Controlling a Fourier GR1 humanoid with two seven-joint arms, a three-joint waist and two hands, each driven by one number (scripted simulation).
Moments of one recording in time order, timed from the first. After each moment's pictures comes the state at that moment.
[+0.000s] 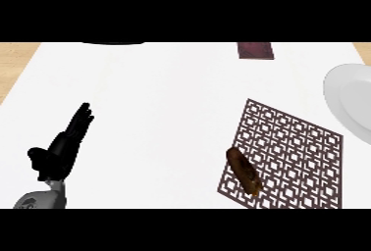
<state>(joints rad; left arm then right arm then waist) -0.07 0.21 0.07 -1.35 0.00 -0.08 -0.12 -0.64 -0.72 -0.47 -0.61 0.59 -0.30 -0.03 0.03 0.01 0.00</state>
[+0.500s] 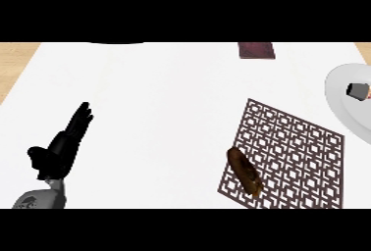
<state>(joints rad) -0.08 0.21 0.08 -1.34 0.00 -0.09 -0.13 -0.78 -0.72 -0.56 -0.34 0.54 -0.40 -0.07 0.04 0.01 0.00</state>
